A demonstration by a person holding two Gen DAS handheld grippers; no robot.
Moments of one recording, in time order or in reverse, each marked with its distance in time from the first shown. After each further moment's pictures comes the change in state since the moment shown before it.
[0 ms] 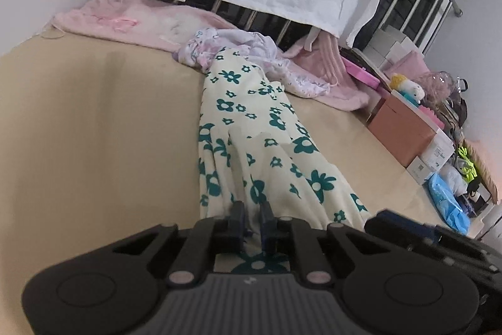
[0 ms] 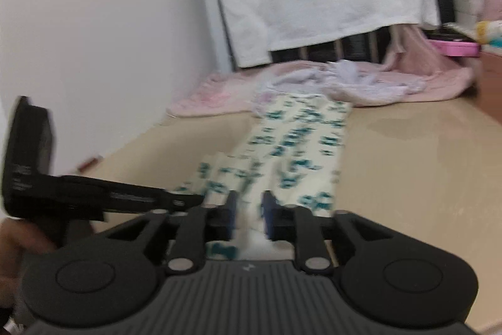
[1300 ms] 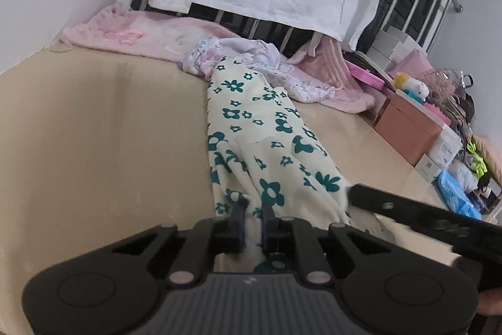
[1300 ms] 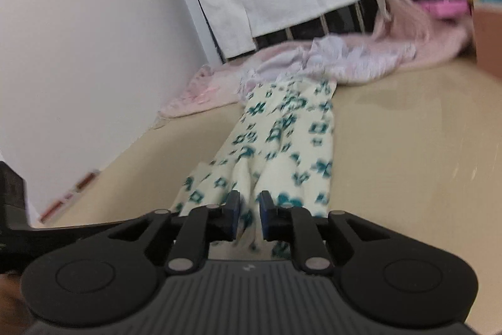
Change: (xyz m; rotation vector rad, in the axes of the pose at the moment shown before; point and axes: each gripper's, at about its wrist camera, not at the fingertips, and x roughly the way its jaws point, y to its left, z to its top) left arm -0.004 -0.007 -0.005 0.050 -0.030 0.064; right arm 0.034 -0.033 0.012 0.110 0.044 0.025
